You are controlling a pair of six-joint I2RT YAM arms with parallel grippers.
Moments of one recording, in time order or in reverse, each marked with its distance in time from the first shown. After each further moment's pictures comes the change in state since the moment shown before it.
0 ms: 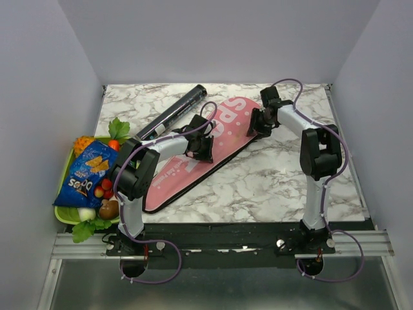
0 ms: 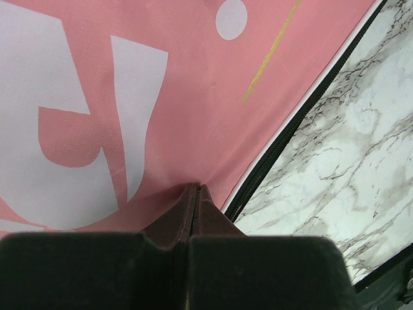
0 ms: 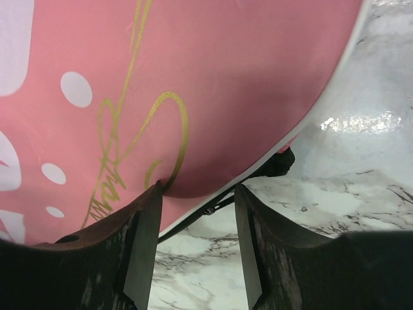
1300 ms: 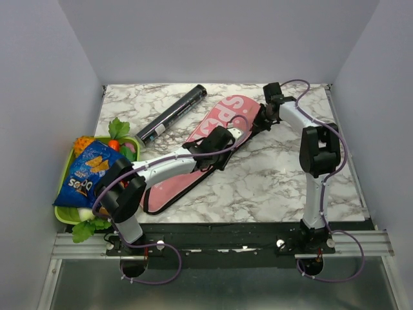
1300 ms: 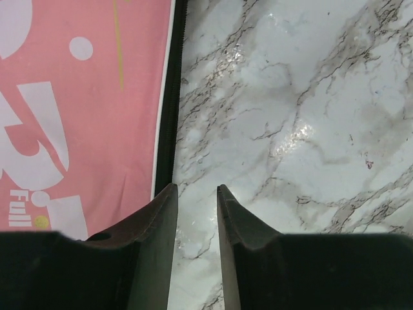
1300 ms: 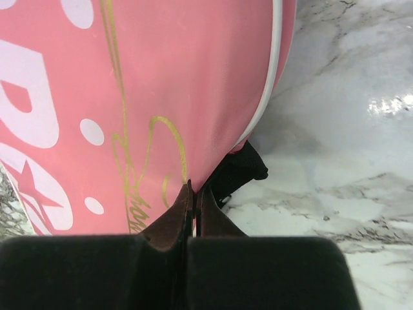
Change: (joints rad) left arm -0.259 -0.245 -0.064 0.018 -0.291 0.277; right arm -0.037 0.063 0.097 -0.006 -0.002 0.267
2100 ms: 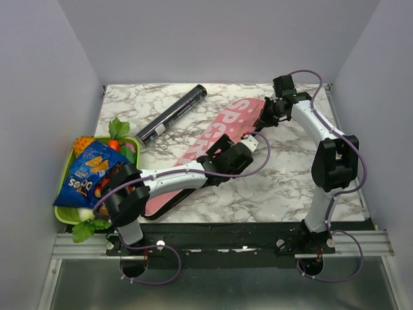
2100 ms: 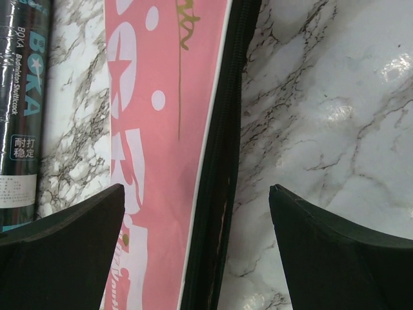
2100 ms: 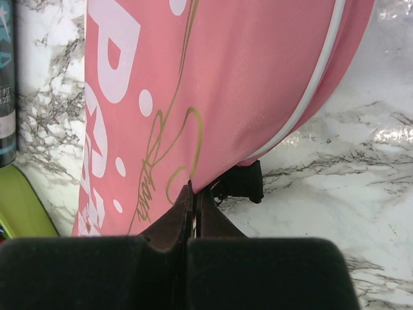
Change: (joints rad) left arm -0.239 0.013 0.017 0.072 -0.543 0.159; right arm 0.000 -0.251 -0.077 -0.077 -0.094 -0.129
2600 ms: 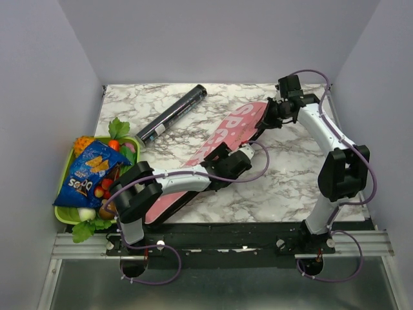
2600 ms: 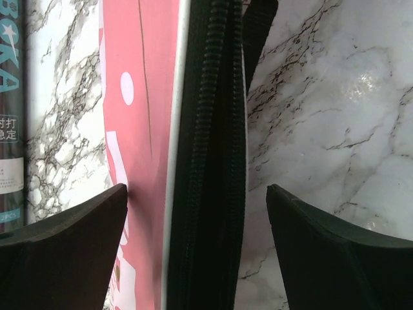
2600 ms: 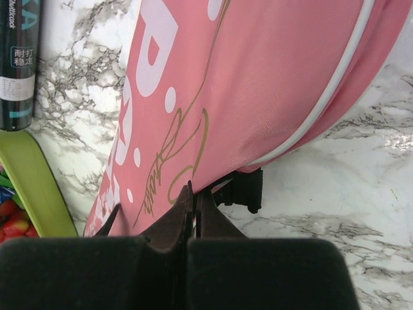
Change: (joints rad) left arm -0.001 0.074 -0.075 0.063 -0.046 0.010; right arm 0.000 -0.127 -0.064 -0.043 -0.059 -0.027
